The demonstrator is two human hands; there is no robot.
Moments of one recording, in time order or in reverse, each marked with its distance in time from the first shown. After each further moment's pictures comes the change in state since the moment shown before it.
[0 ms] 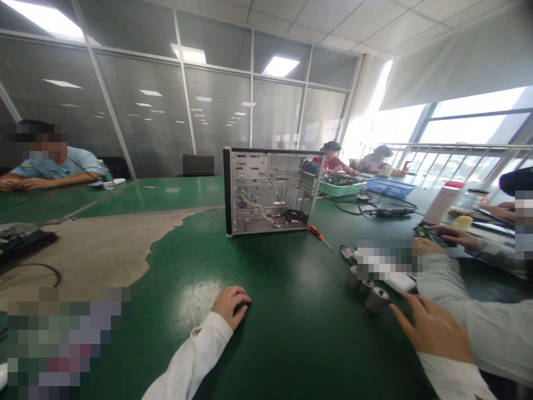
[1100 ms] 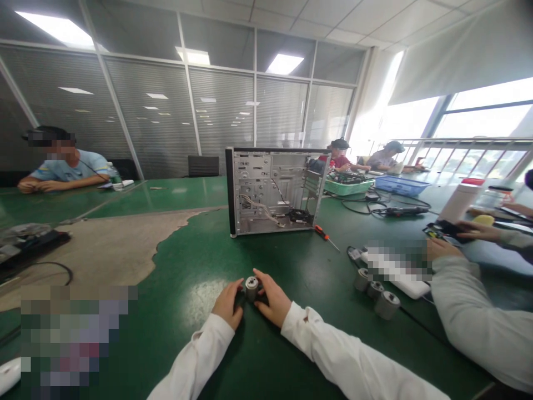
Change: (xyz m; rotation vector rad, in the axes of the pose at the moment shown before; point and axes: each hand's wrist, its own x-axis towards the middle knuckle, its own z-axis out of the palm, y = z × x) left_hand -0.003 -0.005 0.005 -0.166 0.148 -0.134; right_hand 0.039 -0.284 -0.036 1.497 -0.507 -0.477
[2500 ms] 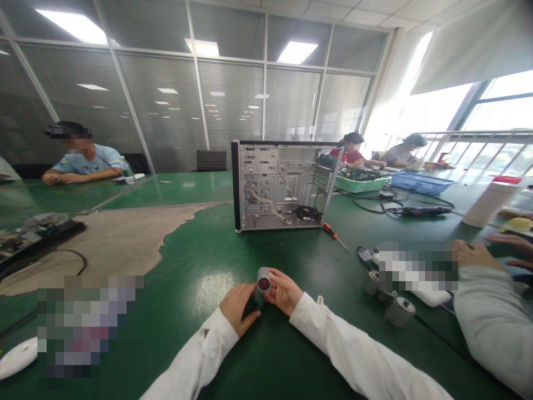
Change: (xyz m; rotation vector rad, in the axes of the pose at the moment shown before) left_hand -0.003 0.030 -0.004 0.121 -0.070 0.178; right_hand 0.009 0.017 -0.007 1.317 0.071 0.639
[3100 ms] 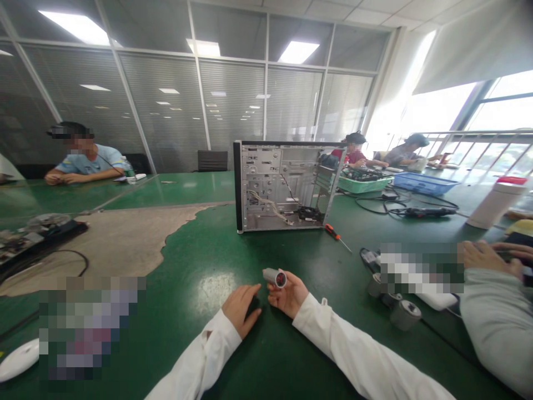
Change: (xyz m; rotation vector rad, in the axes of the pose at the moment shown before) left_hand -0.001 -0.004 0.004 -0.003 0.000 -0.004; right_hand -0.002 -0.009 -0.002 0.280 -0.109 0.191
